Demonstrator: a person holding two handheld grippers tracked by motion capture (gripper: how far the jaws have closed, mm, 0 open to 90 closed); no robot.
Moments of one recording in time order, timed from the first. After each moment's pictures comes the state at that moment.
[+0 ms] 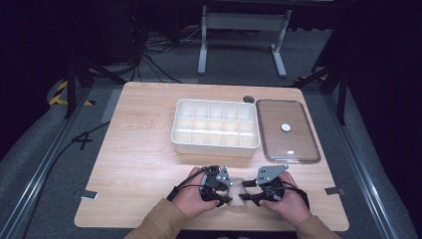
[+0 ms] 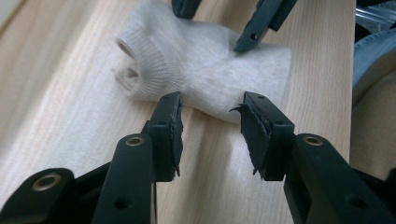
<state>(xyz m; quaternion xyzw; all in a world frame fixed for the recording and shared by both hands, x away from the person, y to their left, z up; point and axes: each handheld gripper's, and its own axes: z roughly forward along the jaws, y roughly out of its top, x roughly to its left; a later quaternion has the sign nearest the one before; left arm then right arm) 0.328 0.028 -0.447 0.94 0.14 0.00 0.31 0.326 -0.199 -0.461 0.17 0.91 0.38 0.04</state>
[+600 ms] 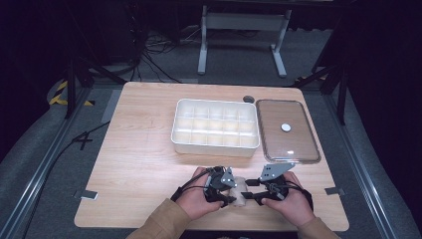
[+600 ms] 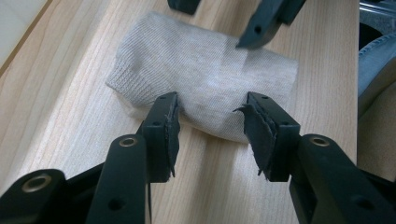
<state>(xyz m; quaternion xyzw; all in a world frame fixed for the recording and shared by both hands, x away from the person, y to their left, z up) 0.325 0.016 -0.447 0.95 0.12 0.01 0.30 0.322 -0.206 -0.448 0.23 0.89 0.40 0.04</state>
